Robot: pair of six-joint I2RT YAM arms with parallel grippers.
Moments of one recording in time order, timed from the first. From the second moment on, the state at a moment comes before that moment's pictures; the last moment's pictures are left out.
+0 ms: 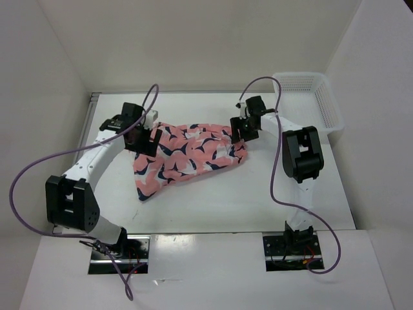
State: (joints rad) left arm -0.20 1.51 1.25 -0.79 0.01 0.07; right arm 0.23 2.10 1.53 -0.48 -0.24 0.02
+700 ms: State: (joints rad) left arm 0.03 1.85 1.27 -0.68 0.23 0.07; right arm 0.22 2.05 1.49 -0.48 -0.23 0.09
